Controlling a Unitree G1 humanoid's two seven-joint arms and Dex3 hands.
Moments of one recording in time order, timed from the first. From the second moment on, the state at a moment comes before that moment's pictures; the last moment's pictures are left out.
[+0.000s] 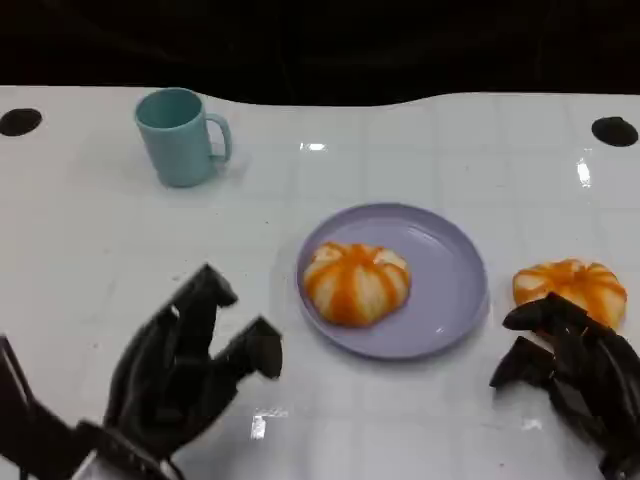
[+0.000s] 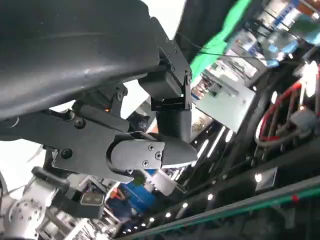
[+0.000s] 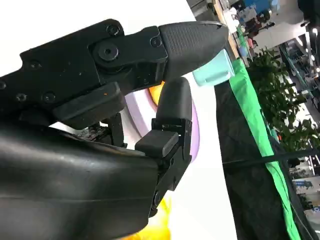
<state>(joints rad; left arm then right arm) 0.03 -0.07 0.15 0.04 -0.79 0.38 -0.55 -0.27 -0.03 -0.25 0.84 0.34 -0.32 0.66</state>
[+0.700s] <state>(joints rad) 0.13 -0.07 0.12 0.04 -0.72 0.34 -0.55 -0.24 -0.03 -0.25 0.77 0.36 -0.25 0.65</state>
